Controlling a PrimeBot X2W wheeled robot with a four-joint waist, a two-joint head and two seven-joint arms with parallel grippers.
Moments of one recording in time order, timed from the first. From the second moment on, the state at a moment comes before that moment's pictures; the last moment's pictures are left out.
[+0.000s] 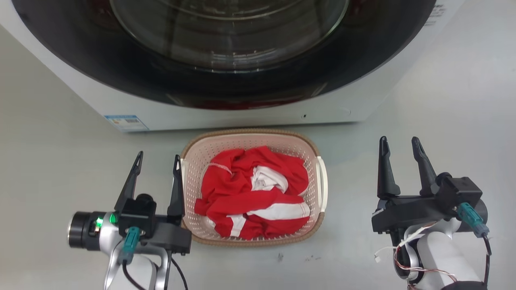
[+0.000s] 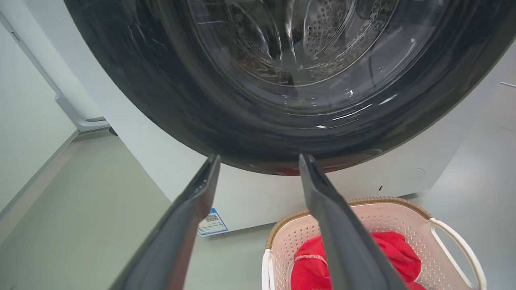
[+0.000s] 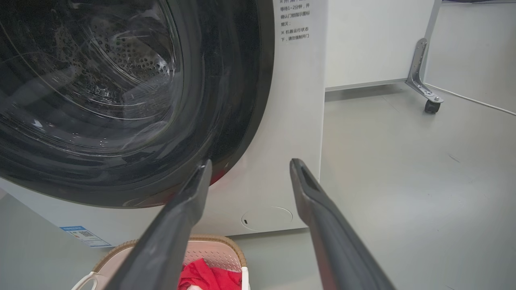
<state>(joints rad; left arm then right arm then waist) -0.26 0.05 -0.17 0.28 -0.03 0.12 -0.25 -0.33 -0.05 0.18 0.28 0.26 -0.09 -0.25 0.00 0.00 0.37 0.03</state>
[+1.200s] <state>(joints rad) -0.66 0.03 -0.26 0.74 -0.13 0.11 -0.23 -0.65 -0.06 0.21 0.61 0.24 -0.05 -0.26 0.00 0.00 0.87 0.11</state>
